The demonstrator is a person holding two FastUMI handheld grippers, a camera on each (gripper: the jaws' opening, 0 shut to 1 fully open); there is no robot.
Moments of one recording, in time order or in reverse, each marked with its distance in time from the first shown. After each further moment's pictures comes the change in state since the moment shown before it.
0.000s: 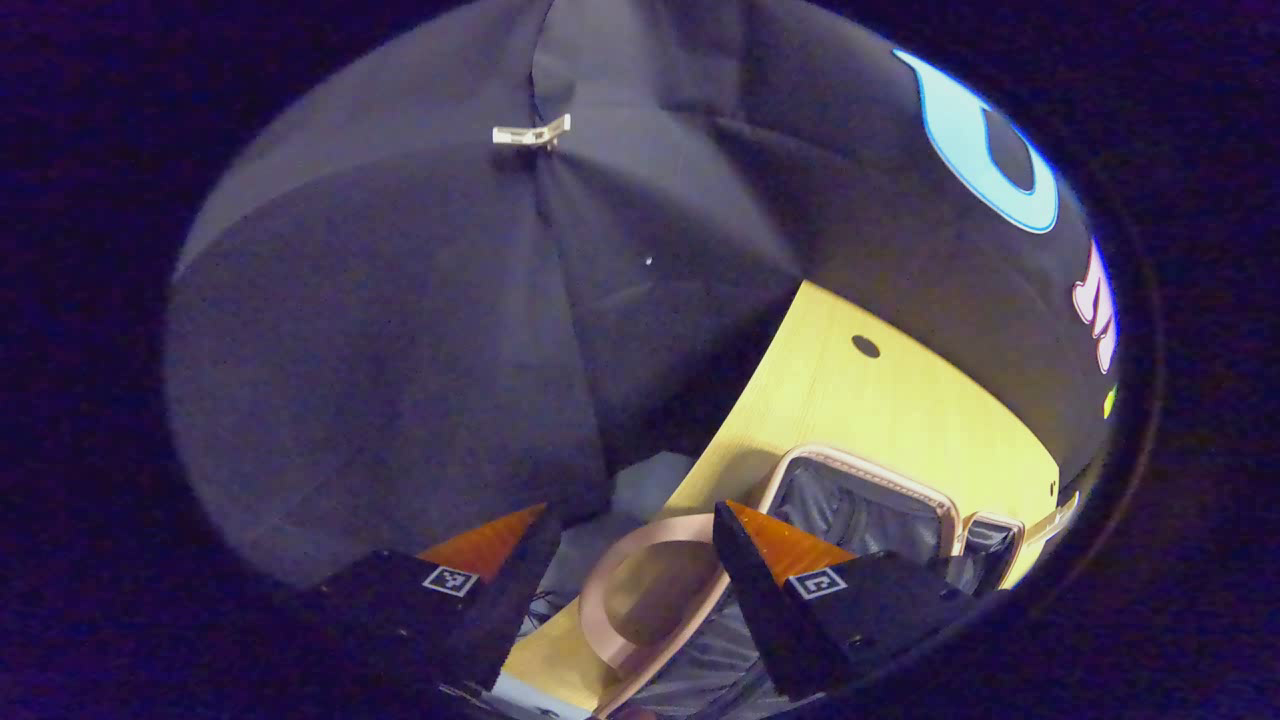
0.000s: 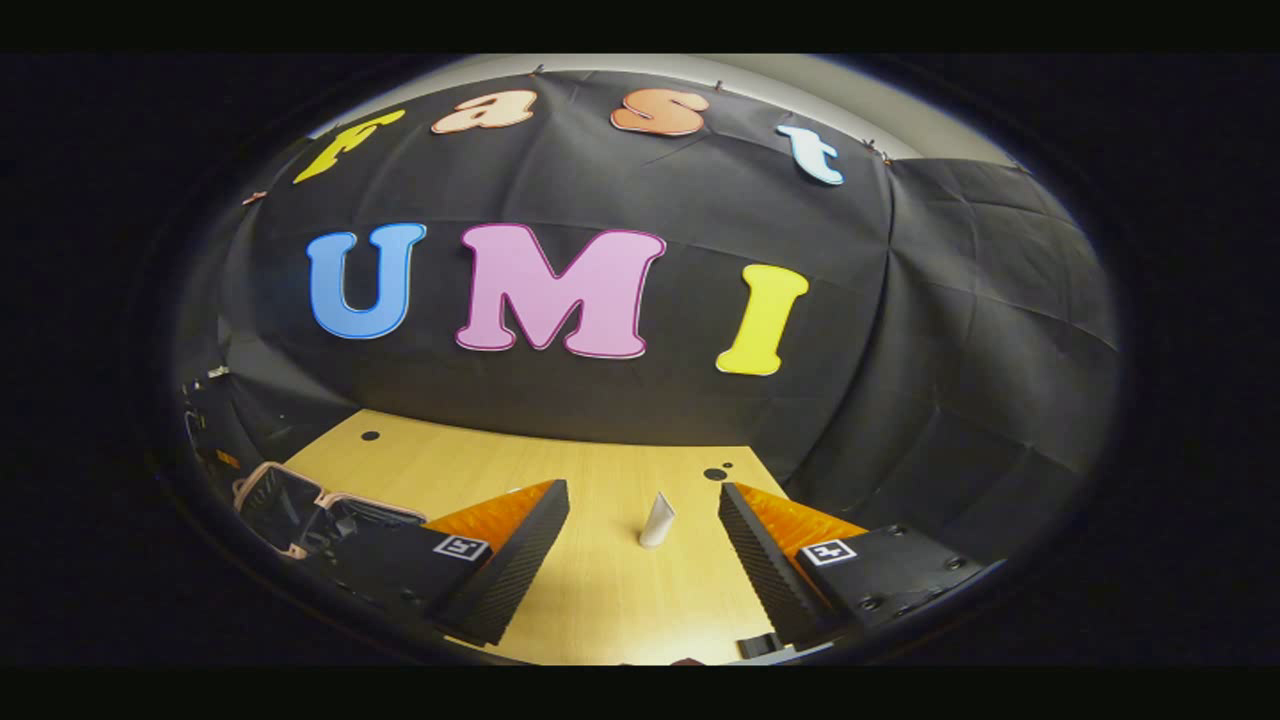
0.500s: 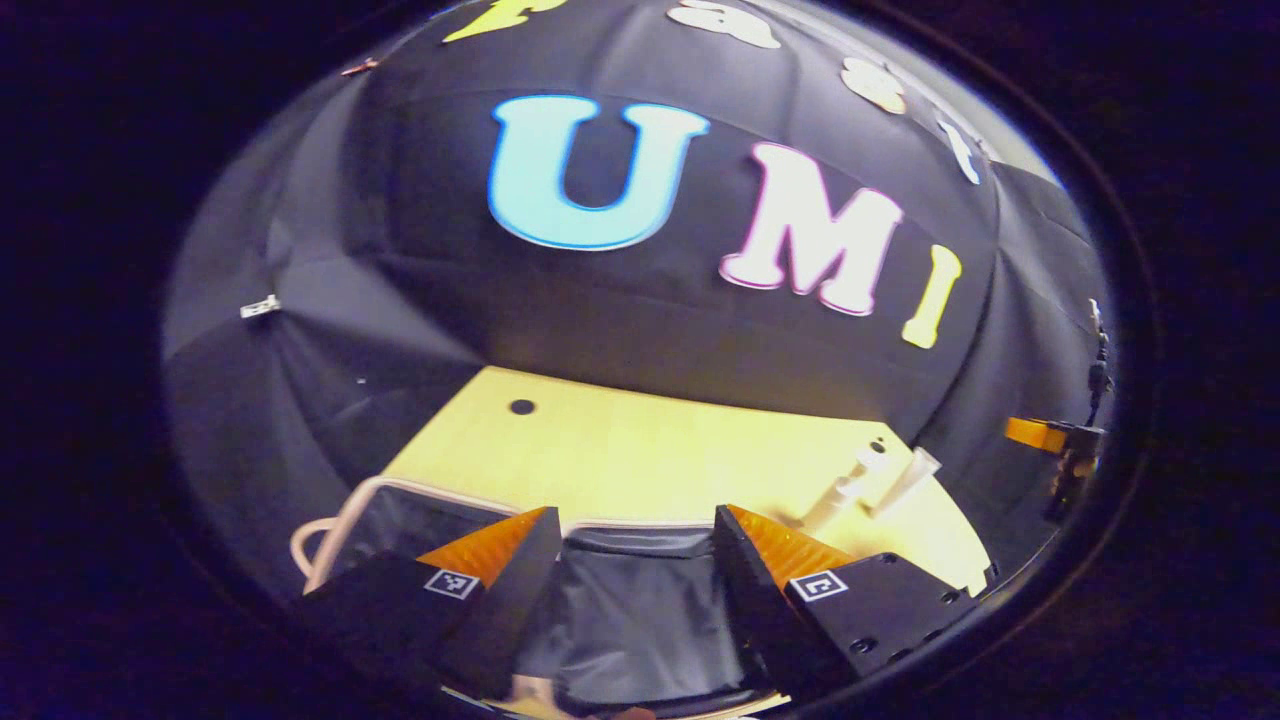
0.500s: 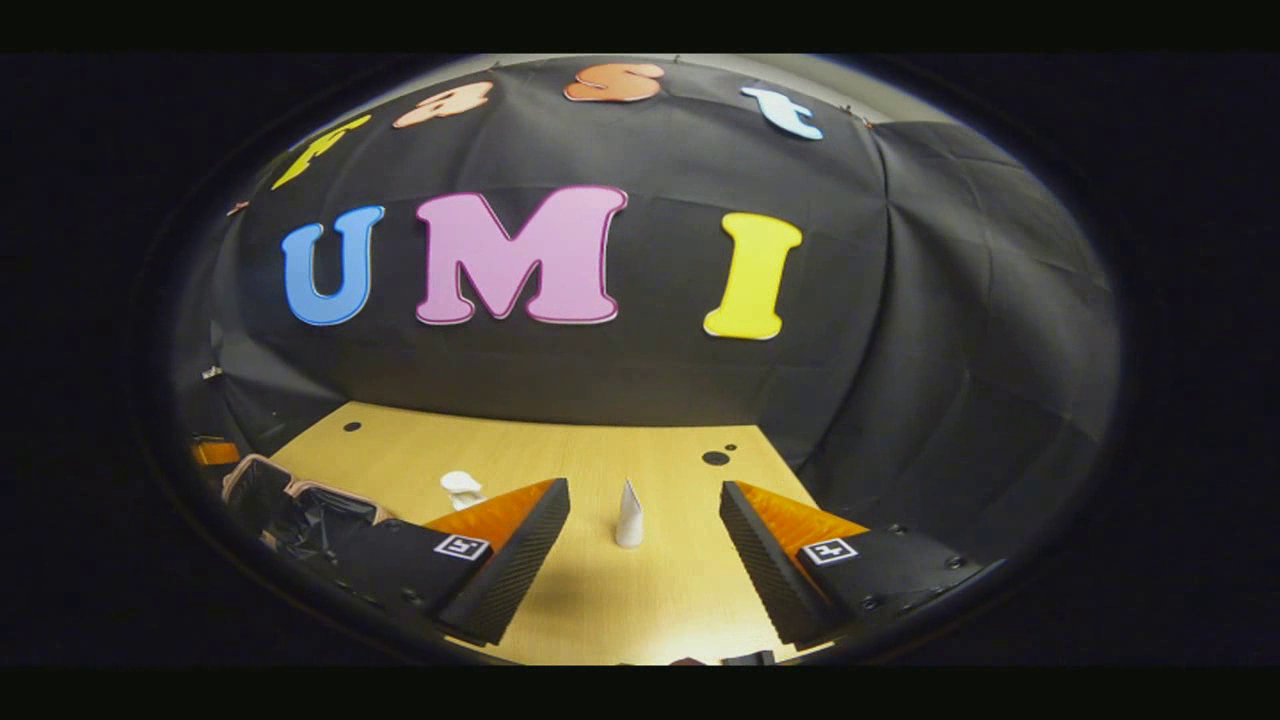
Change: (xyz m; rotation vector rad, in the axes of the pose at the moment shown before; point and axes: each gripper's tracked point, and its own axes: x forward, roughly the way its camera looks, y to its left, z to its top) left arm -0.223 -0.379 -0.072 0.304 -0.166 -0.614; right arm 0.099 -0.049 -0.082 0.083 0.095 0.071
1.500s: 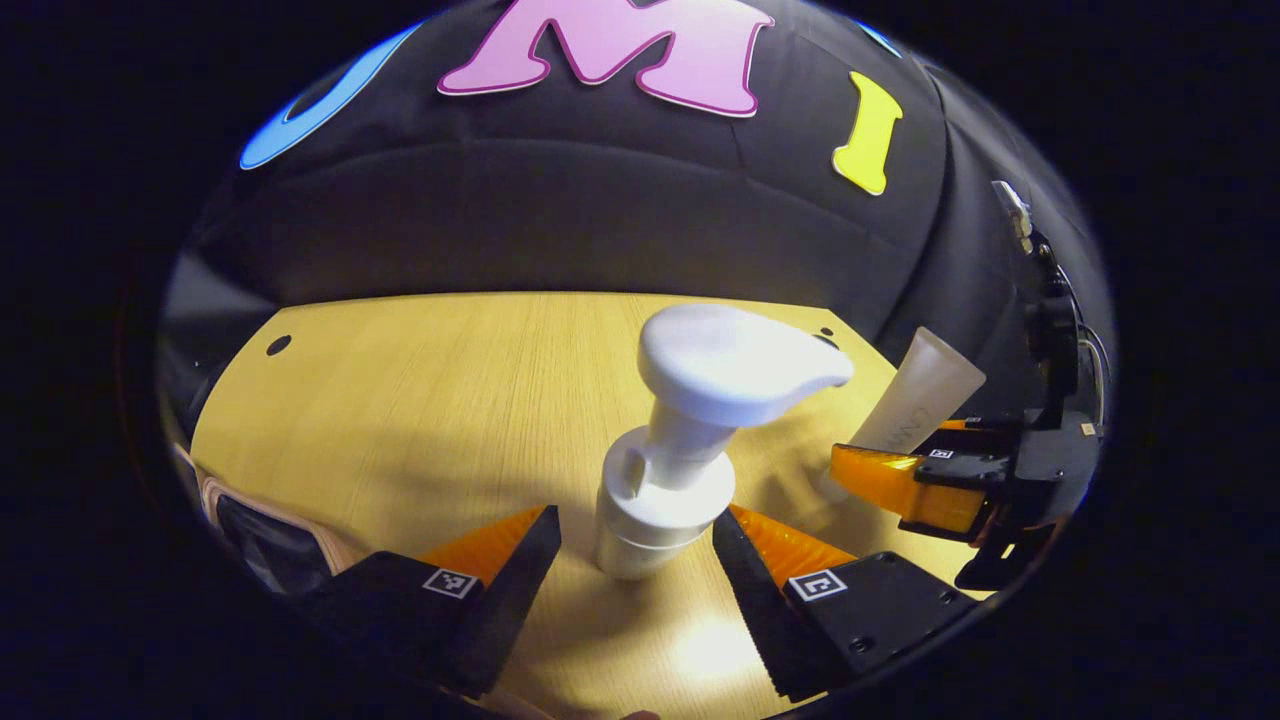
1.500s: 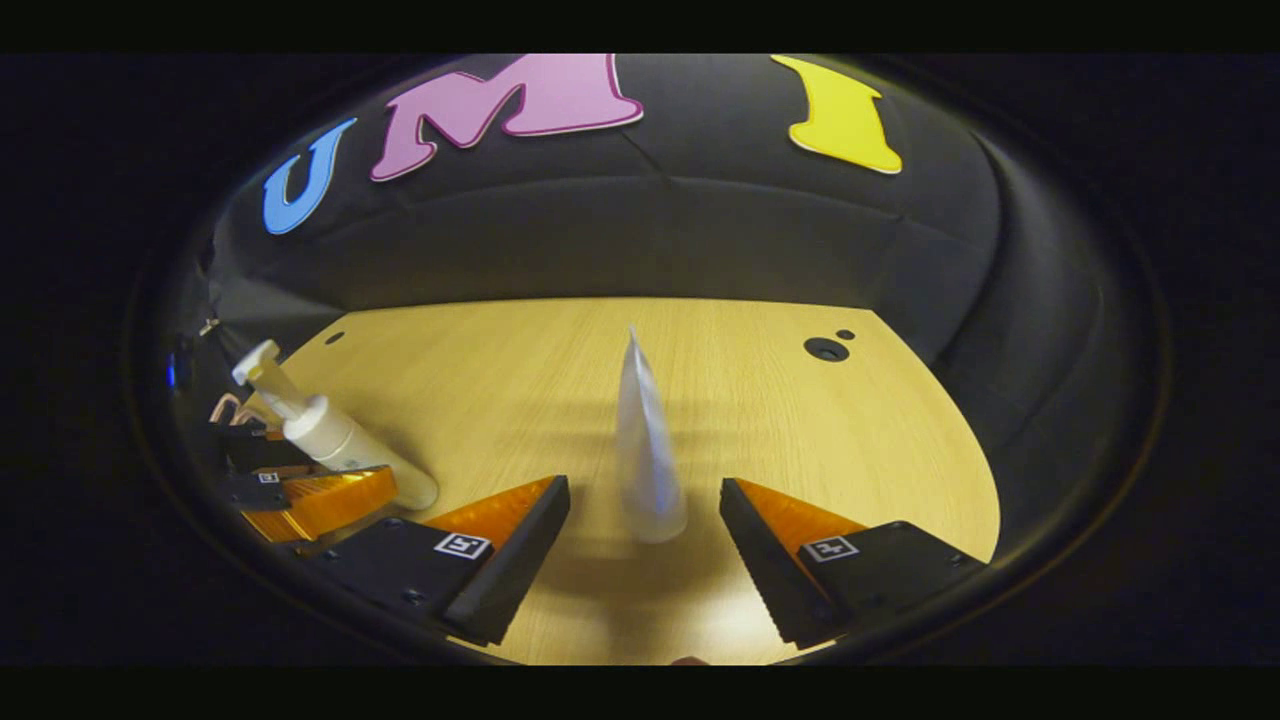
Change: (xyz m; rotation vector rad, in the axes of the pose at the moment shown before) left arm 0.253 -0.152 -0.128 0.102 0.278 -0.024; right arm 0.192 0.015 -0.181 -0.023 0.332 0.169
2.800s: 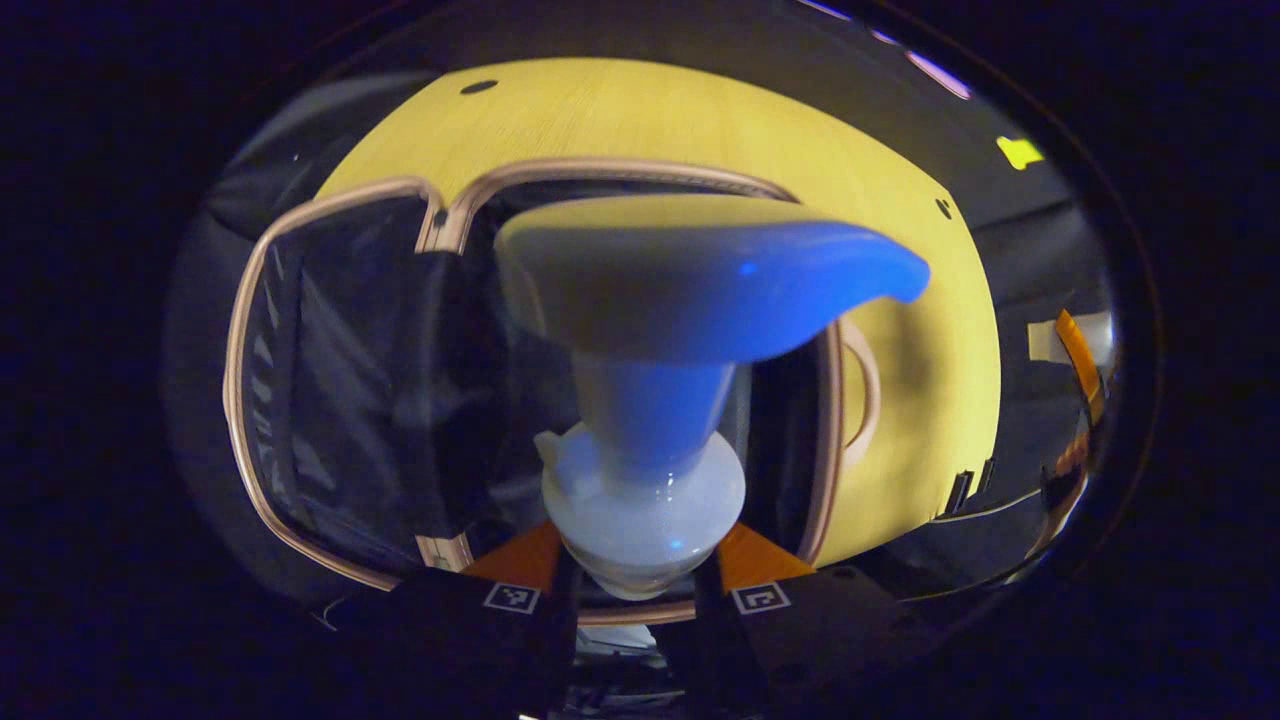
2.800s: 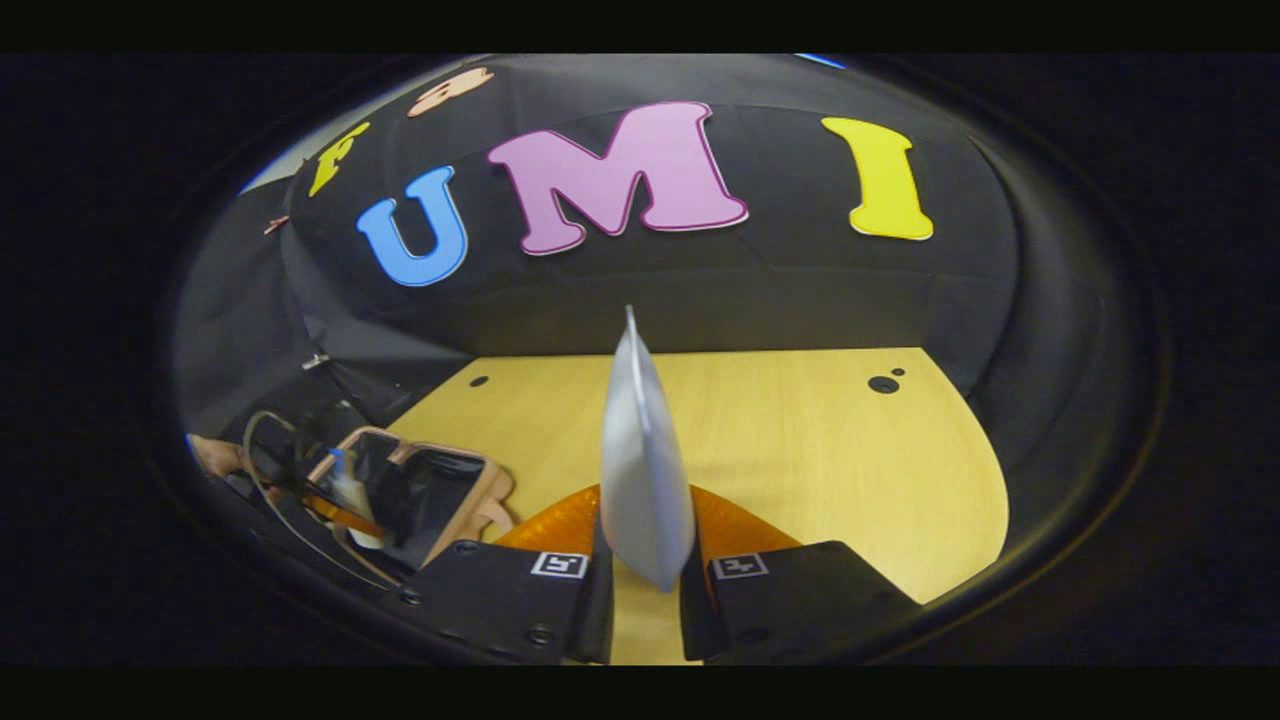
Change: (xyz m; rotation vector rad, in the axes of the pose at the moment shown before) left arm -0.262 0.210 -0.179 -0.310 0.871 0.091; right arm -0.196 0.124 0.048 0.058 -0.132 0.260
